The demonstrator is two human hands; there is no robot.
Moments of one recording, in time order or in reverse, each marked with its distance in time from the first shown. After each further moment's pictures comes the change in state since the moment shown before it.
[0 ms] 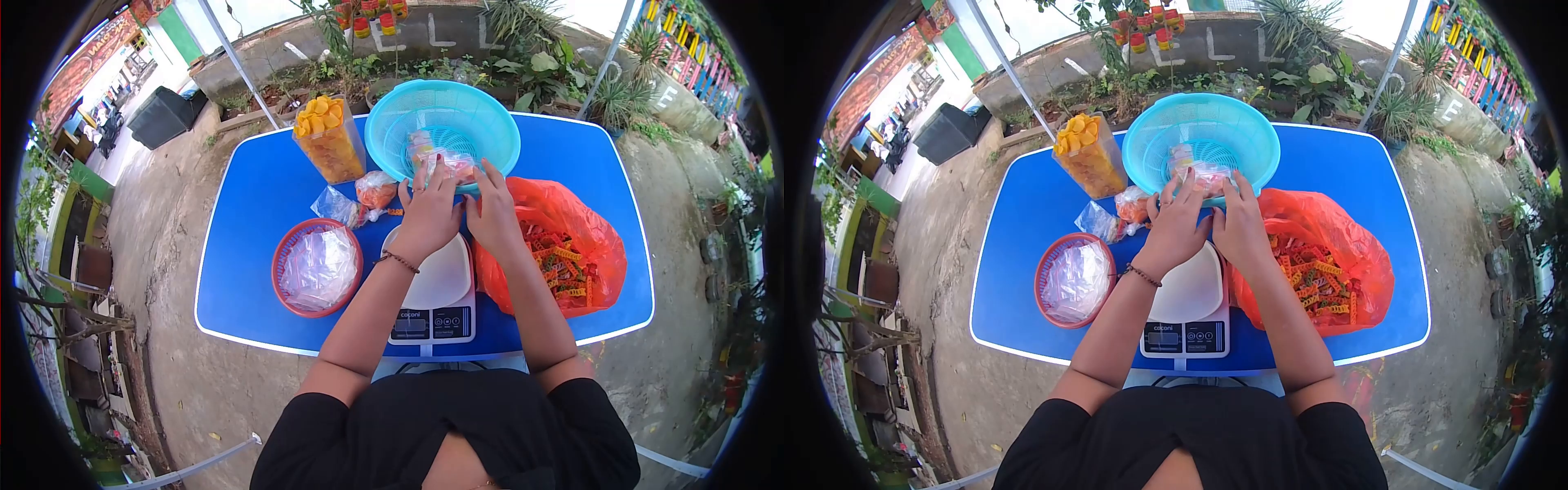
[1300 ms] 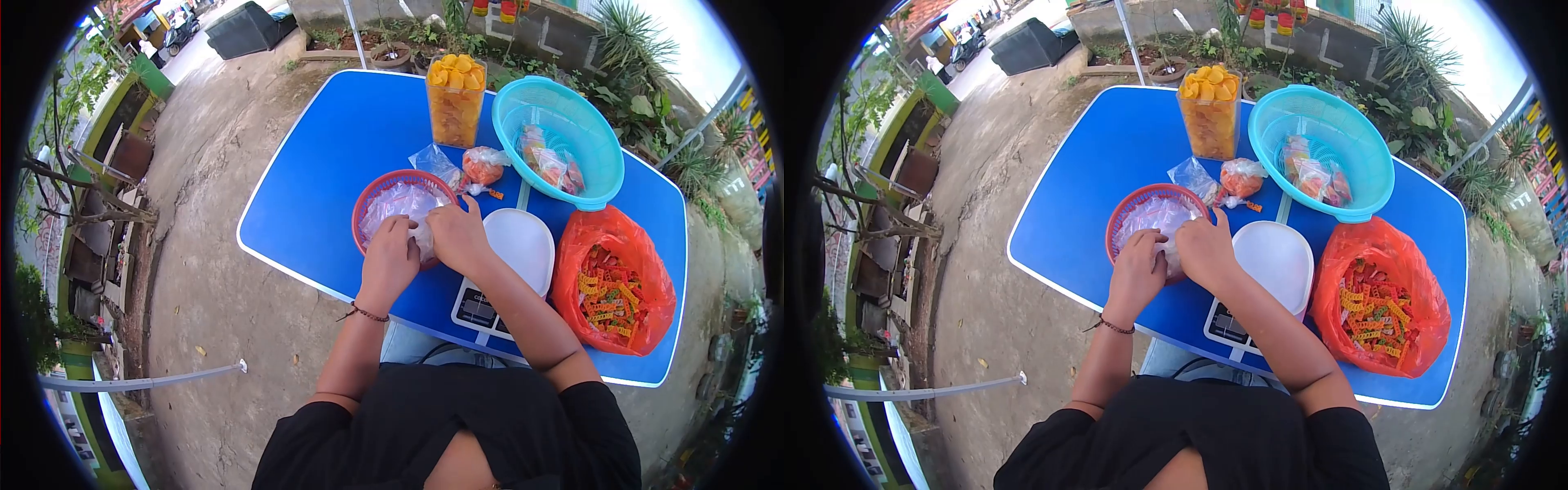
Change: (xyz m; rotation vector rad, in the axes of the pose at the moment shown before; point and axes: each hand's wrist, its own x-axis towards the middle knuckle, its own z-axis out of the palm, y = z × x) left_hand -0.180 -0.092 -0.097 -0.113 0.220 -0.443; right_hand -0.043 -0.134 0.129 -0.096 -0.611 -0.475
